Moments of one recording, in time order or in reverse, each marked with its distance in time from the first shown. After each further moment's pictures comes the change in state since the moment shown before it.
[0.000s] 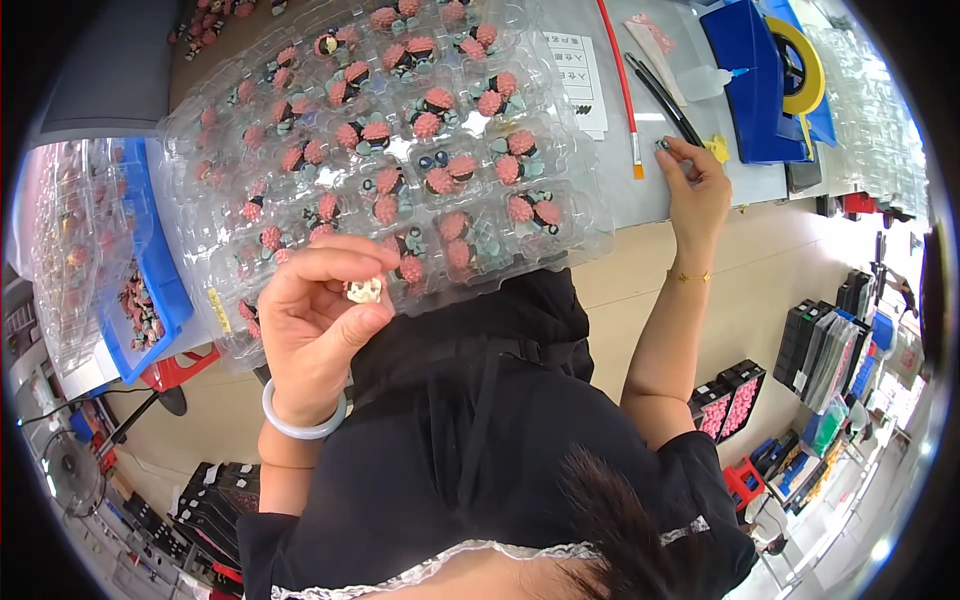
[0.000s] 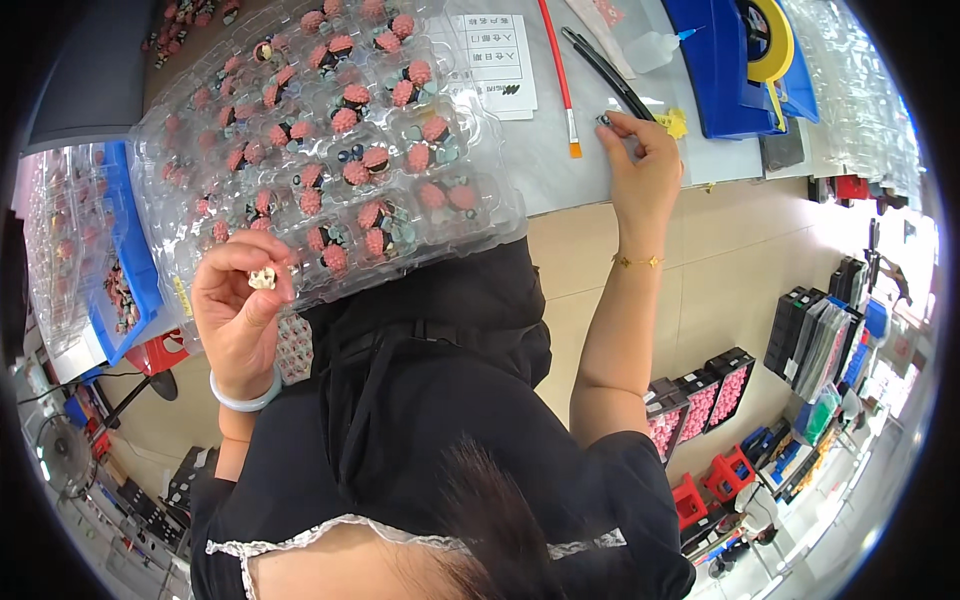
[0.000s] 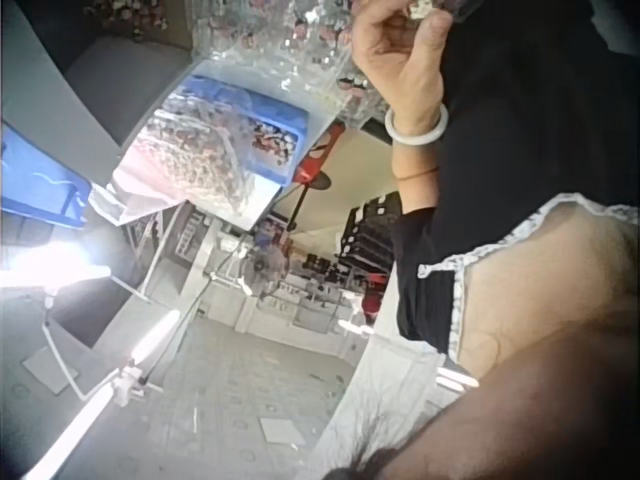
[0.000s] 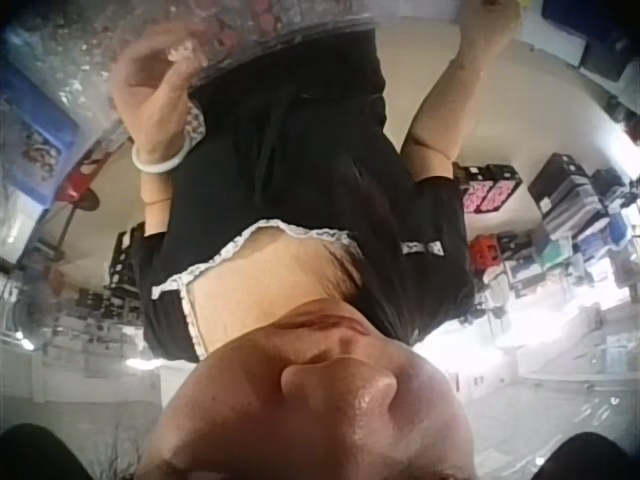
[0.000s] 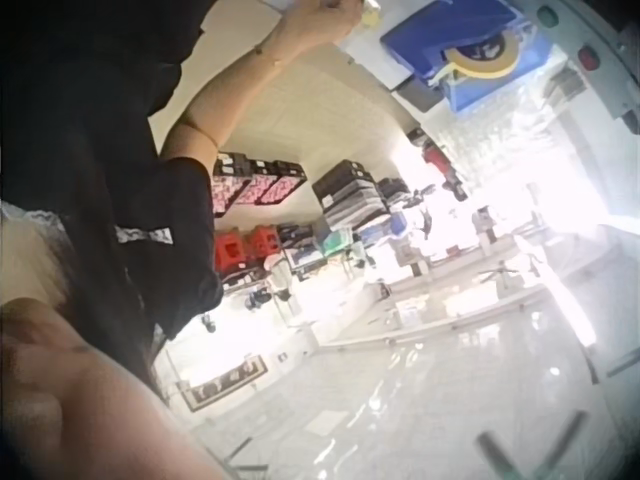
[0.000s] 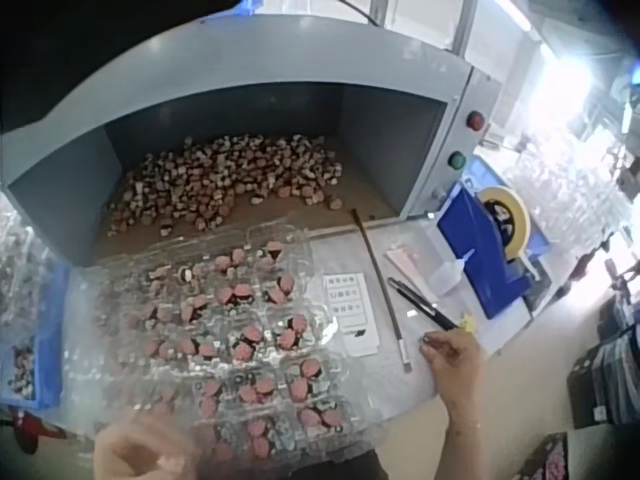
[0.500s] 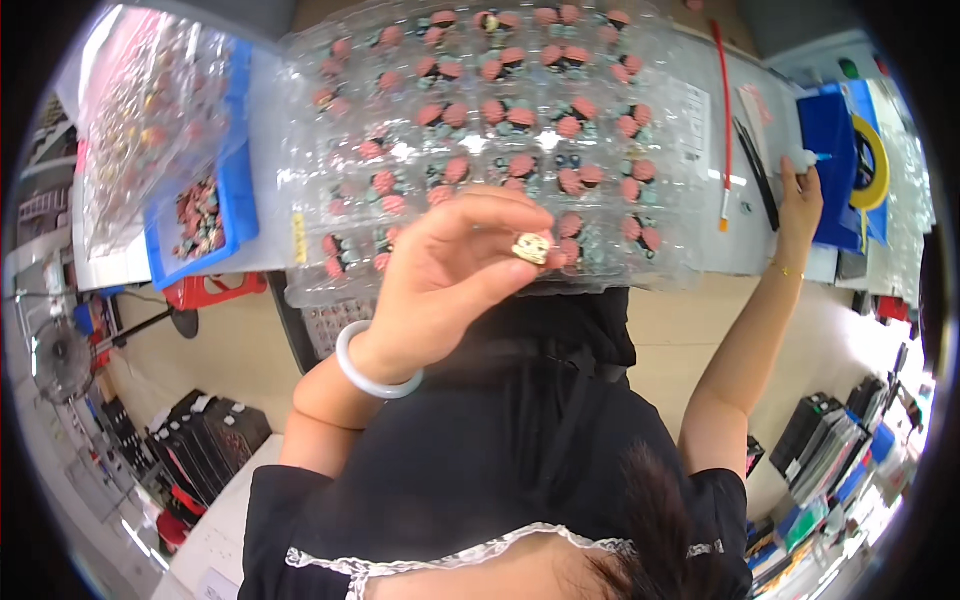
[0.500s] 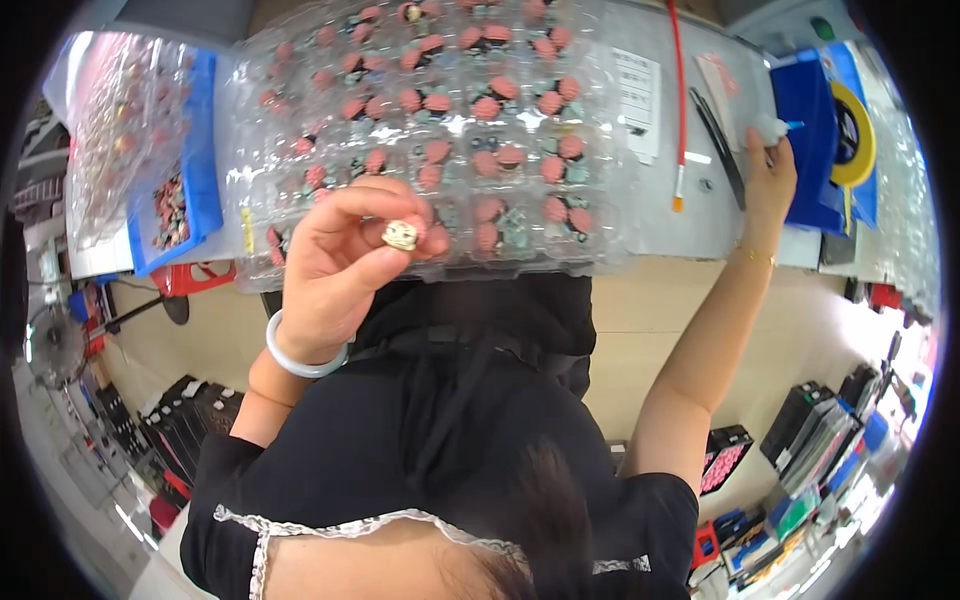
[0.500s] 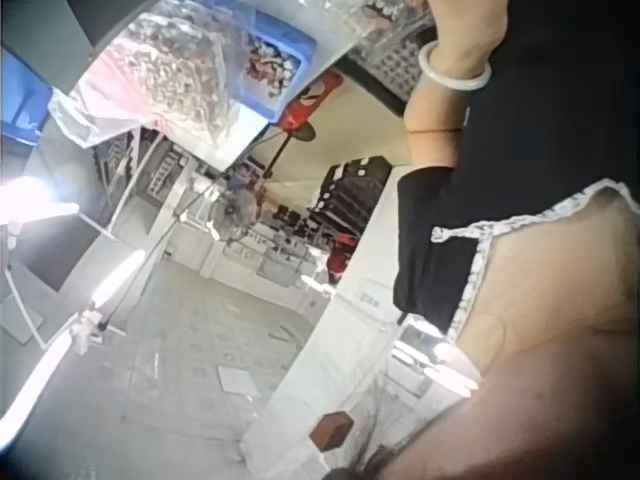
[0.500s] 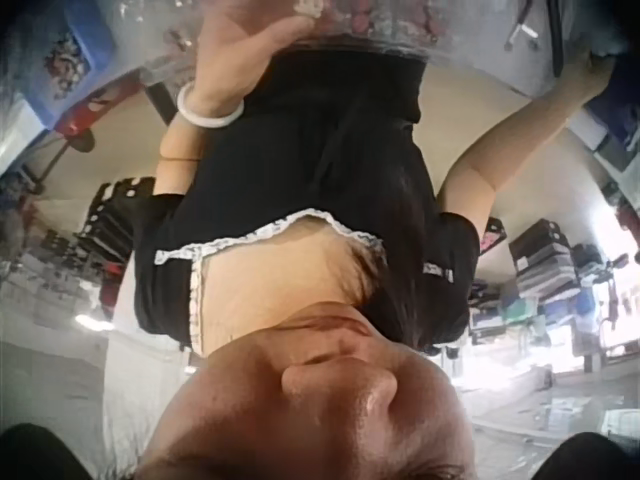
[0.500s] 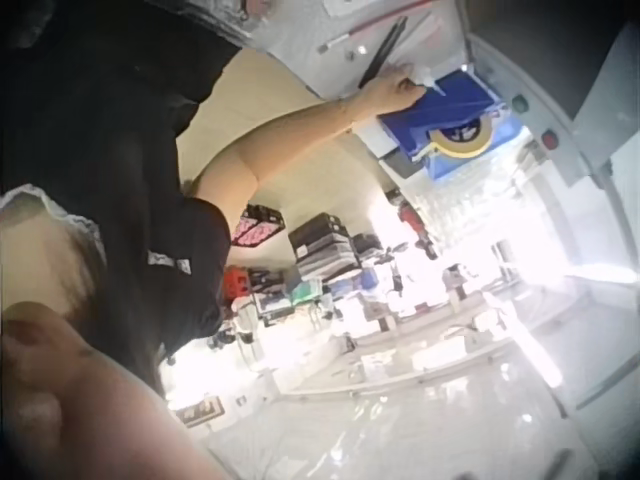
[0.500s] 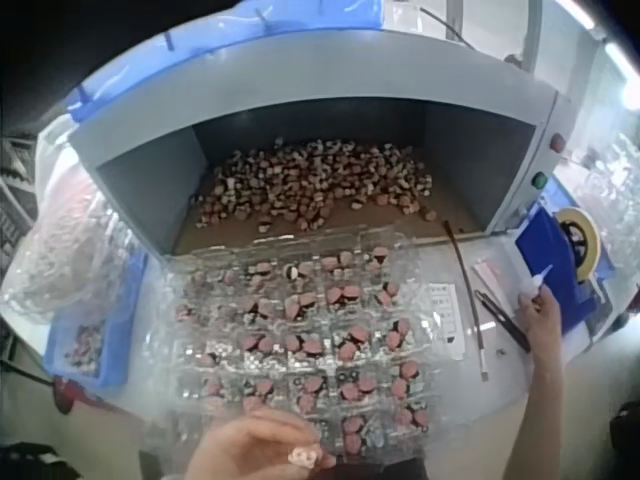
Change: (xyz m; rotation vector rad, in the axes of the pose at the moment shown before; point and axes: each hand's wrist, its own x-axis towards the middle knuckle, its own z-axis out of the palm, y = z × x) left_hand 0.000 -0.005 0.006 -0.300 -0.001 -0.007; right_hand 0.095 0.038 0.001 0.206 -0.042 -0.053
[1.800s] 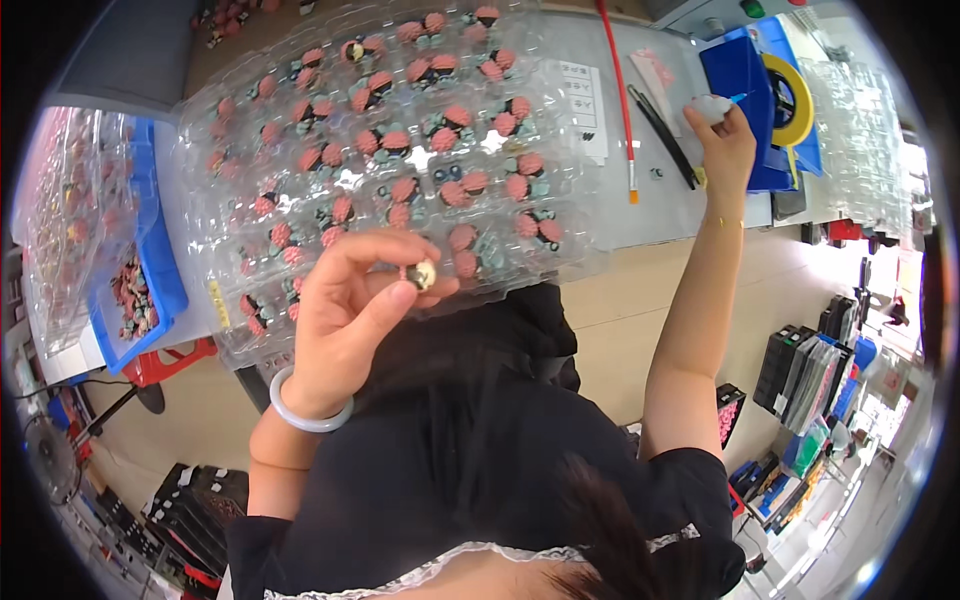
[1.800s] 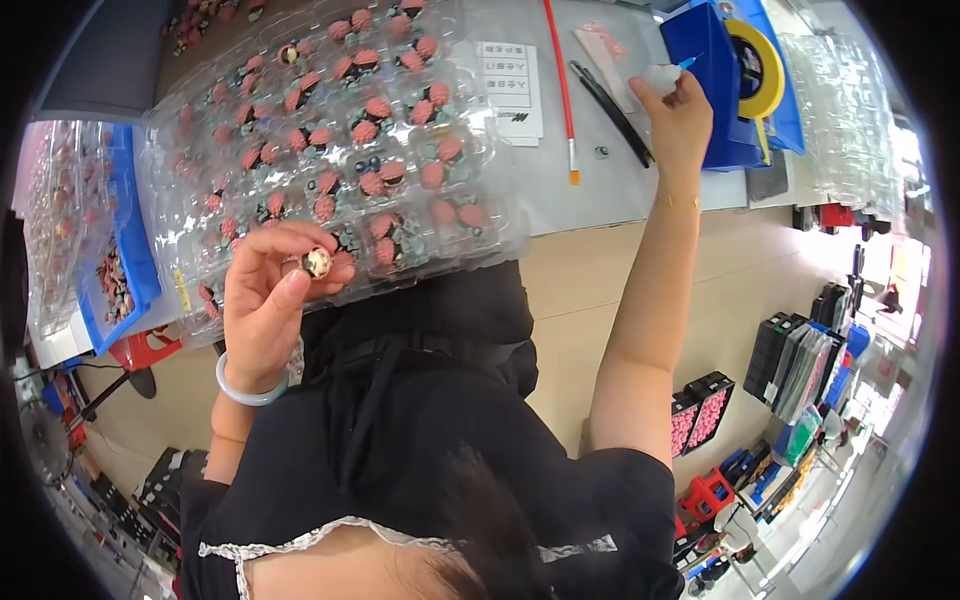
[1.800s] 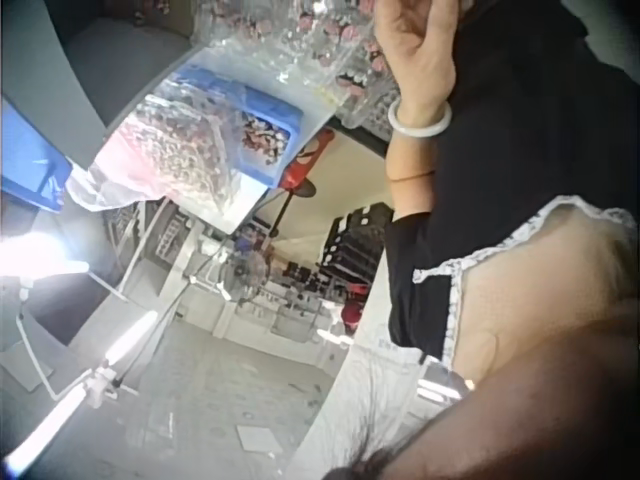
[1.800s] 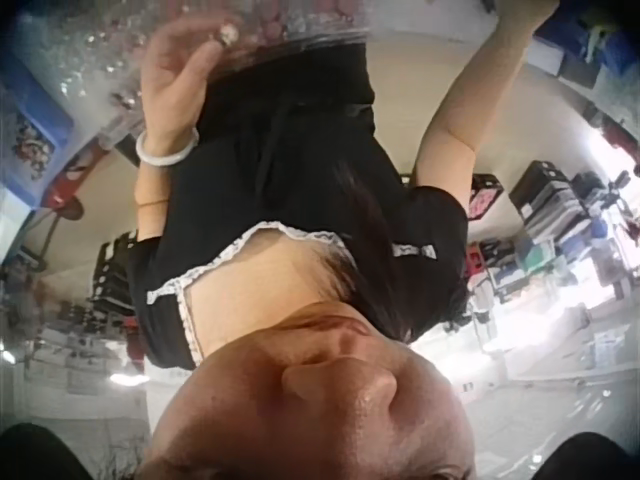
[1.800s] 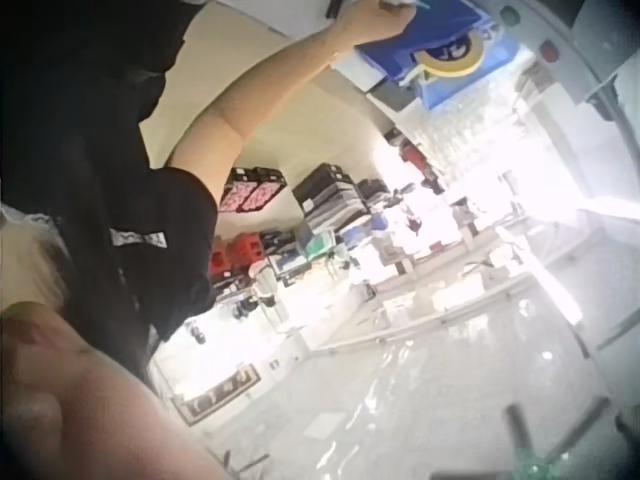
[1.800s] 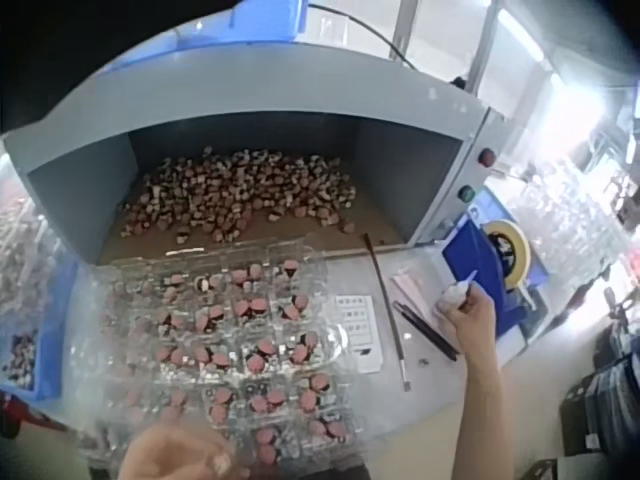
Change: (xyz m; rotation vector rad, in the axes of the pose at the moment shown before) left_hand 0.000 0.001 0.003 0.046 0.019 -0.122; right_hand 0.004 -0.026 0.001 0.006 -0.001 -0.005
